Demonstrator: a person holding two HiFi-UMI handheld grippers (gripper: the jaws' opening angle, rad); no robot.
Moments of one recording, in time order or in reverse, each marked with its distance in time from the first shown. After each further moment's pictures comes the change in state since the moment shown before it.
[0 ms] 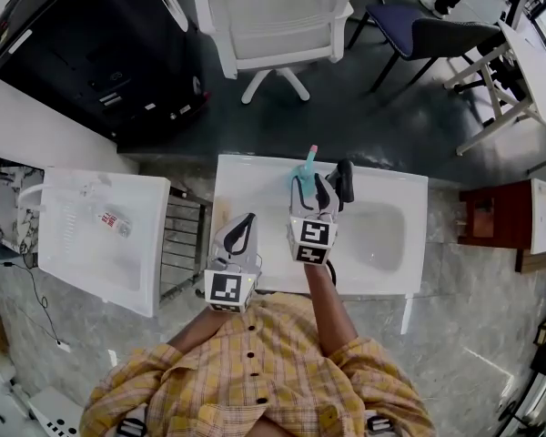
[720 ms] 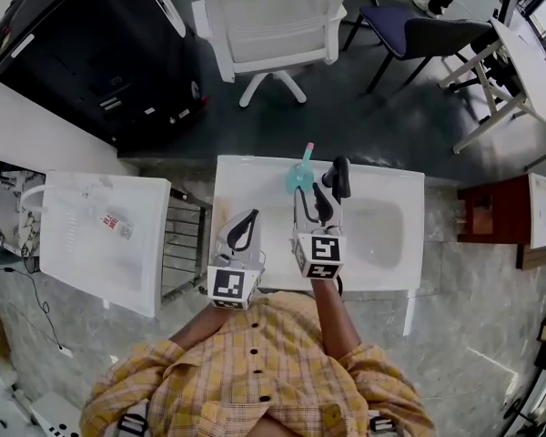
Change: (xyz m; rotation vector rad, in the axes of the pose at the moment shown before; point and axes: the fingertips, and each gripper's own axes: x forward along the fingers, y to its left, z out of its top) left arm 0.000 -0.012 0.014 0.007 -0.033 -0.026; right arm -0.048 0.007 0.021 0.042 -0.065 0.080
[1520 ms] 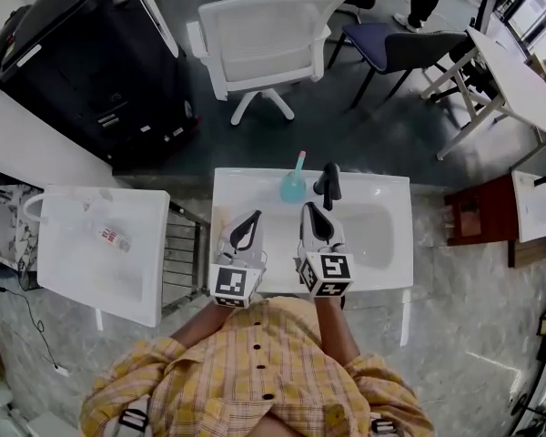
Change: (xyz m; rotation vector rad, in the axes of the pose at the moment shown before) left arm -0.005 -0.008 0.029 0.009 -0.071 -0.062; right arm -0.055 0.010 0.032 0.069 -0.050 0.002
